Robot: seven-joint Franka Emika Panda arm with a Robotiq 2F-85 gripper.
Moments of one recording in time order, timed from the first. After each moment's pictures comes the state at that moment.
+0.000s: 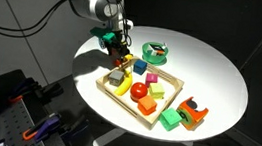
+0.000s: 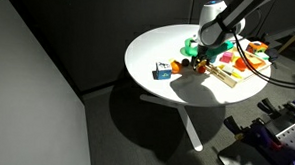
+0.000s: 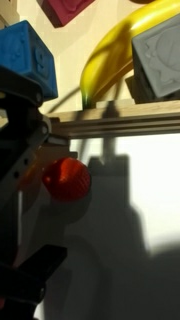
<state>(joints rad) 0.12 0.62 -0.04 -1.99 -0.11 2.57 0.15</state>
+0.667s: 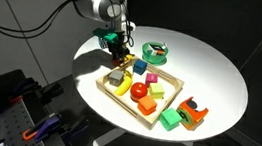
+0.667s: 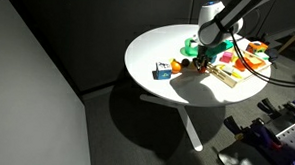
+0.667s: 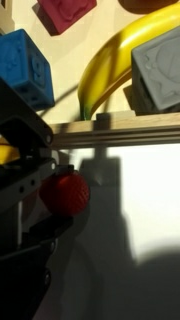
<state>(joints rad) 0.12 0.65 -0.06 -1.95 -0.11 2.51 0.15</state>
